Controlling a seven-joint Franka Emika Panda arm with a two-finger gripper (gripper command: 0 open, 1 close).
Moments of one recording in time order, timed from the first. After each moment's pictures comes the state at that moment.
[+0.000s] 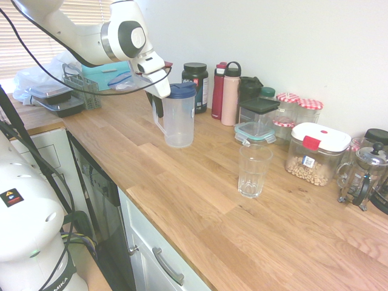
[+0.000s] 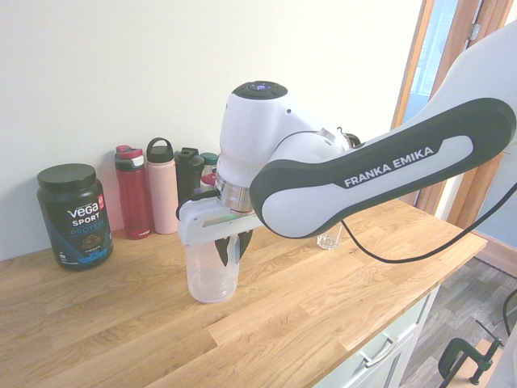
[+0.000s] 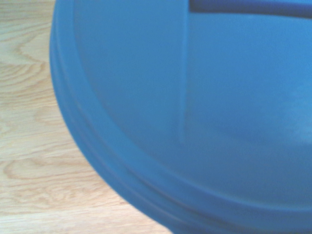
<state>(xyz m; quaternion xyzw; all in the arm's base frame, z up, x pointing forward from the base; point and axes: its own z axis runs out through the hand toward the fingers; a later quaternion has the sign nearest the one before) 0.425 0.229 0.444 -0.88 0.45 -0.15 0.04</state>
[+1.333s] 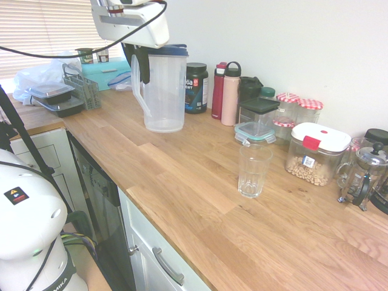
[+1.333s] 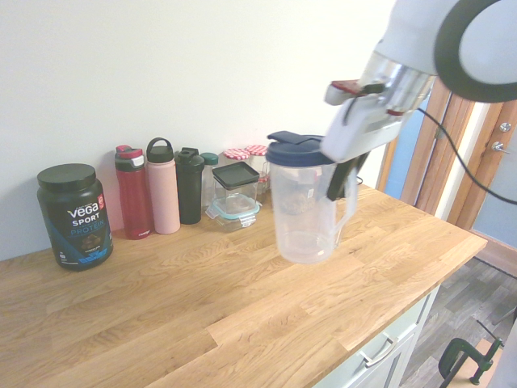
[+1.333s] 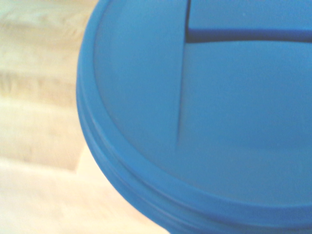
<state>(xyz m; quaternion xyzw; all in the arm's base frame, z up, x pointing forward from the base) 0.281 0.058 0.610 -0.94 0.29 -0.13 0.07</state>
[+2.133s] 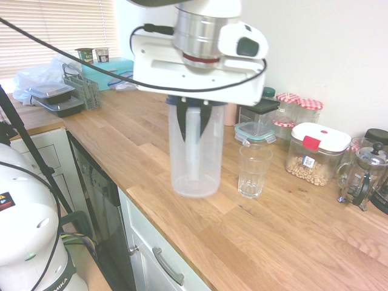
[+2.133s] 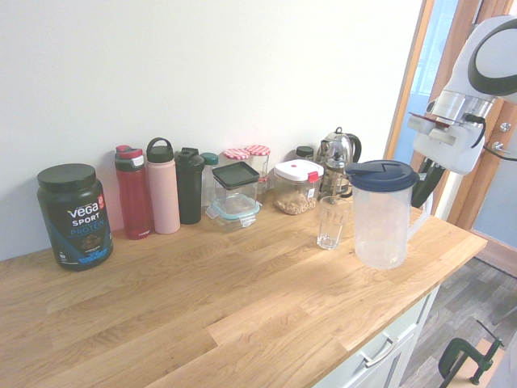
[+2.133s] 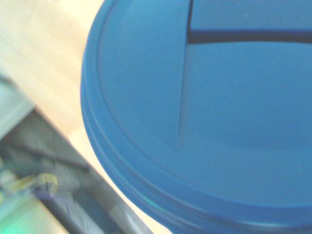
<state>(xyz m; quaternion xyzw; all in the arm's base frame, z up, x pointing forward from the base) 0.277 -0.175 0.548 -0.99 0.03 -0.04 0.09</state>
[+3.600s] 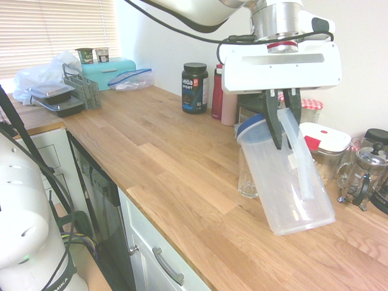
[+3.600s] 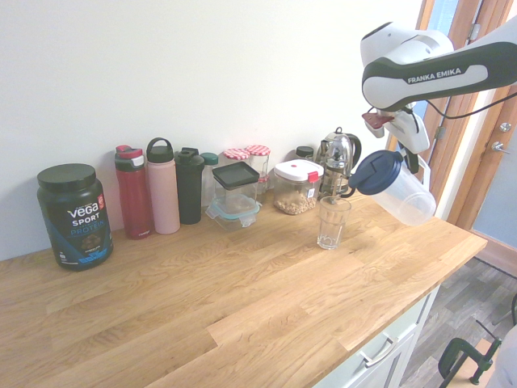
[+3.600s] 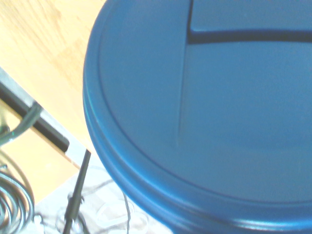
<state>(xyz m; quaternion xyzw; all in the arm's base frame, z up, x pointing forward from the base) 0.414 -0.205 0.556 -0.96 -0.02 0.14 -0.24</state>
